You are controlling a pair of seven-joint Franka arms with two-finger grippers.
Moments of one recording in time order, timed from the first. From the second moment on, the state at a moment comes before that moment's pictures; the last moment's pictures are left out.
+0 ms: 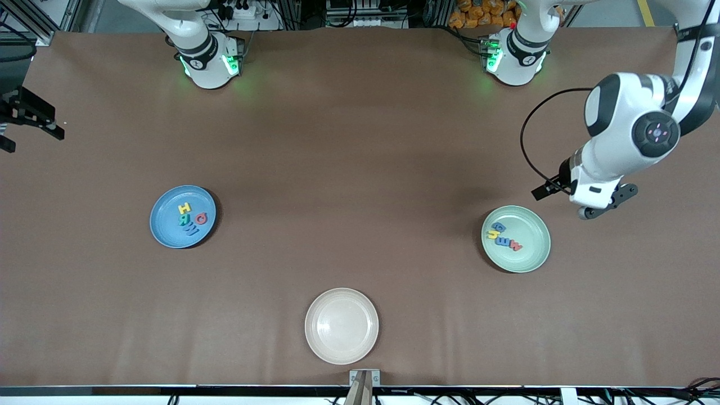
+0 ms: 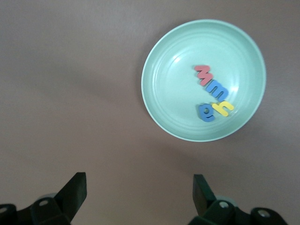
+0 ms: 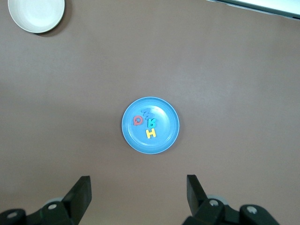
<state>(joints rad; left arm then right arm) -0.02 0.09 -0.12 -2.06 0.04 2.03 -0.61 -0.05 -0.03 -0.04 -1.50 0.07 1.52 -0.33</state>
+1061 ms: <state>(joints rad) 0.01 0.06 -0.13 -1.63 0.04 1.75 -0.25 -0.05 -0.04 -0.03 -1.51 0.07 1.50 -0.30</state>
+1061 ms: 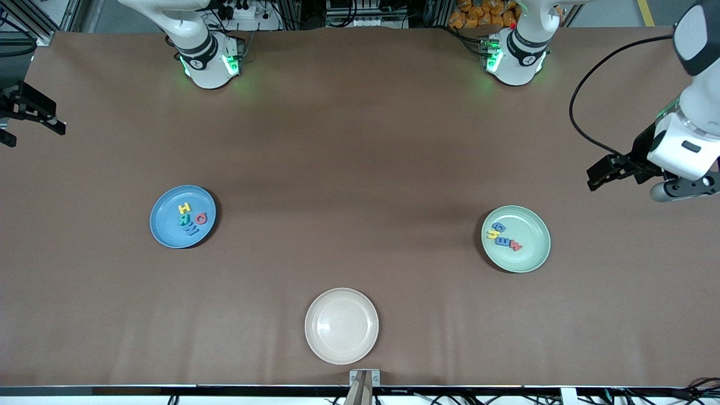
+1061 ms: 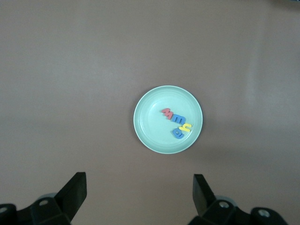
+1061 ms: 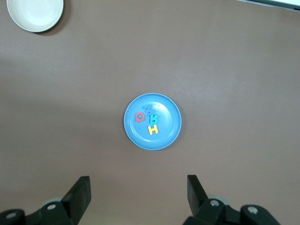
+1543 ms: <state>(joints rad) 0.01 0.06 -0.14 -1.57 0.04 1.65 -0.23 -0.05 -0.04 -0.03 -1.51 0.05 1.48 -0.28</state>
